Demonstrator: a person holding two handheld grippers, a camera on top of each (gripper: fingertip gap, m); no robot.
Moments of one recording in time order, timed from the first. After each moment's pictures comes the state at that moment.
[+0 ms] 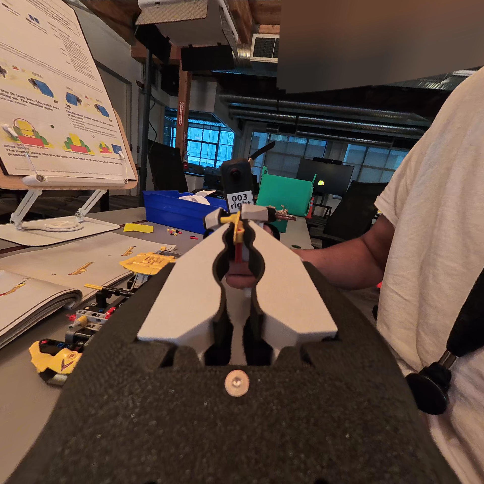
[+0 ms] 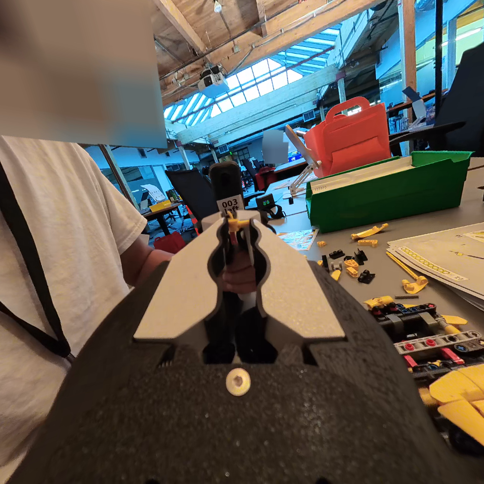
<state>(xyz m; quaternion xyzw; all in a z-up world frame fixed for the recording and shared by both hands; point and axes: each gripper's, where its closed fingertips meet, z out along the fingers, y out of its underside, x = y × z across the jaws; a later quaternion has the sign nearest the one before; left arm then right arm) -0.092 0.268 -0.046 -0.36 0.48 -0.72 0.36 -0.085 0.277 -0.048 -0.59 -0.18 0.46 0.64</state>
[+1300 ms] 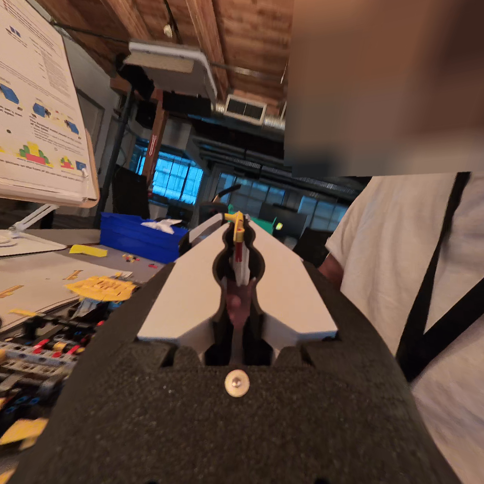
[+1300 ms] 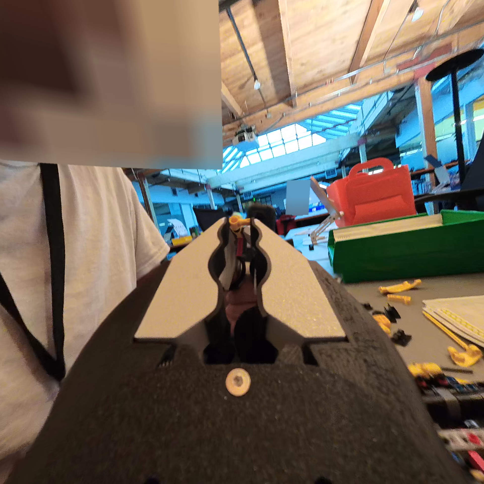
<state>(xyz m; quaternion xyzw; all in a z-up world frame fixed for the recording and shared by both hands) -0.103 0.263 -0.023 -0.32 0.41 -0.80 0.29 -0.098 0.268 -0.022 -0.49 -0.19 0.49 0.69</state>
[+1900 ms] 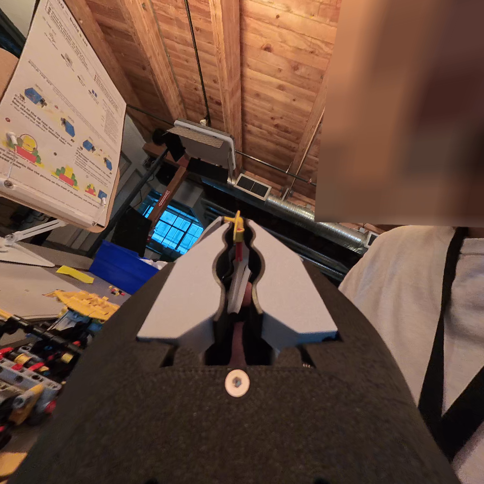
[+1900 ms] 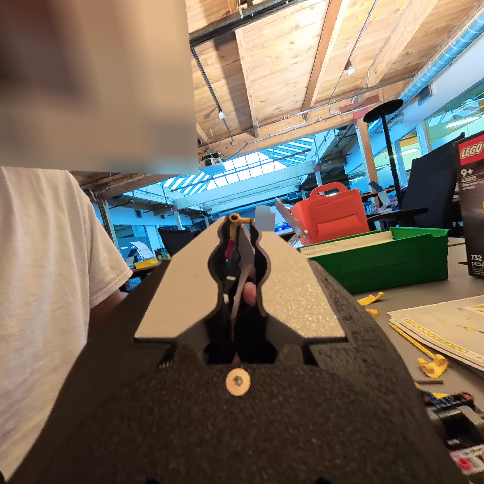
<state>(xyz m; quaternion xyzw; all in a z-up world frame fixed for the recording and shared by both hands) -0.099 0.290 -0.010 -0.33 0.24 -0.87 0.28 -0.098 0.298 -0.013 -0.48 -0.13 0.45 0.74</state>
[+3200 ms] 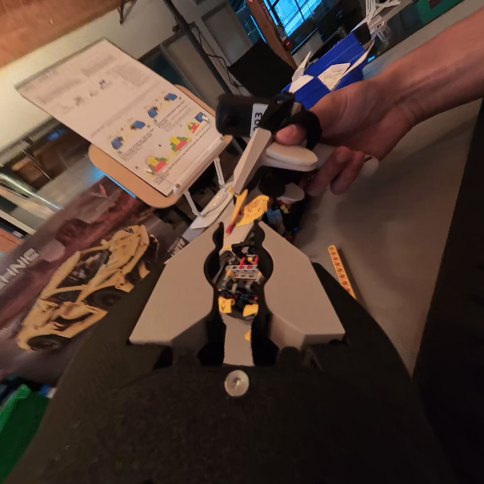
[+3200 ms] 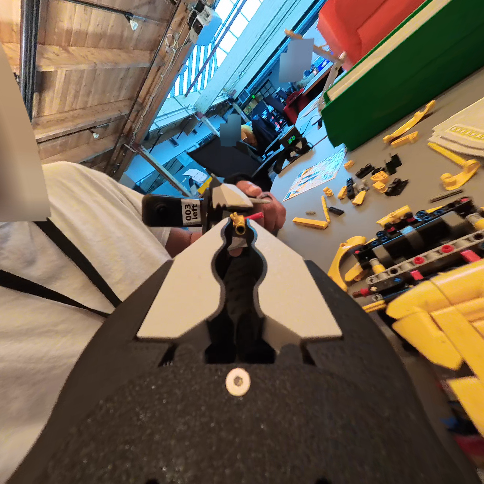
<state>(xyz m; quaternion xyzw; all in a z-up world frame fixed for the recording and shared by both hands) -0.069 0.287 -0.097 -0.30 0.65 -0.30 0.63 -0.065 0.289 -0.089 -0.66 -0.11 0.59 0.45</state>
